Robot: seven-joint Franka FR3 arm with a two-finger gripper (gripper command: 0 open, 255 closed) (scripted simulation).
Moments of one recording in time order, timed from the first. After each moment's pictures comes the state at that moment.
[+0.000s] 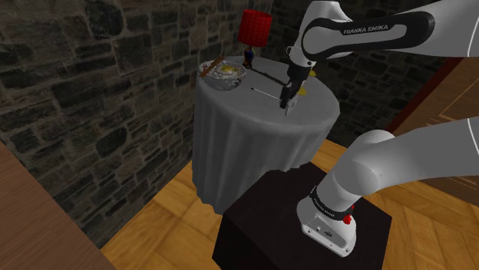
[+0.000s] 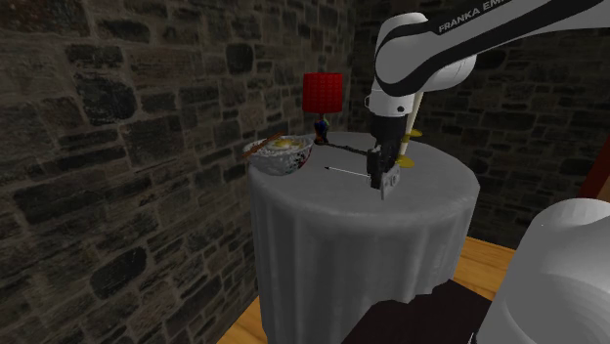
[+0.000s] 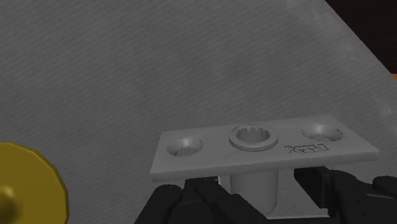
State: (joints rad) arm -0.09 -0.66 -0.25 -2.63 -0.18 1.97 -0.32
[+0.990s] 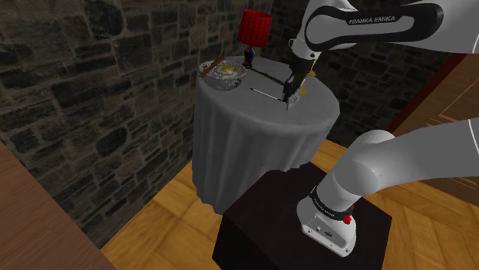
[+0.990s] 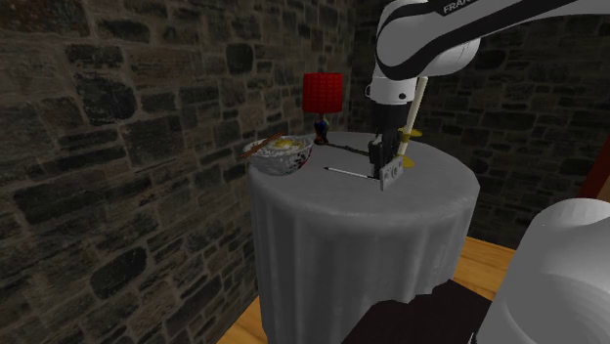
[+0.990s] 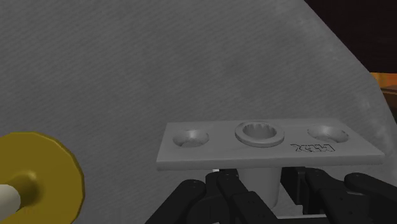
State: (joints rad) arm -0.08 -0.67 -0.25 -2.57 -0.17 1.90 -0.32
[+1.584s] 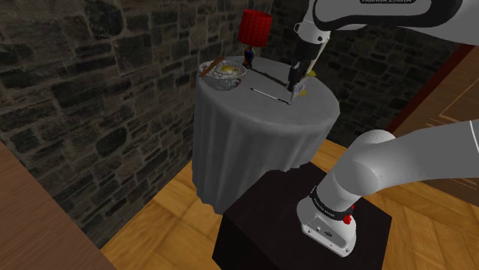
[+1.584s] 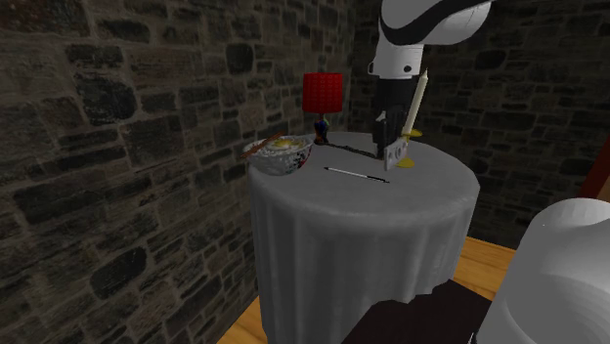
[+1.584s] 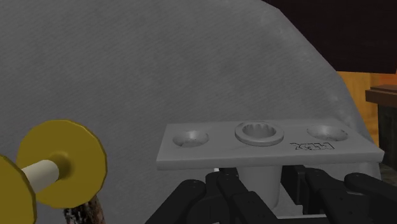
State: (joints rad) arm -0.08 -0.68 -0.23 -2.45 -0.16 1.77 -0.32
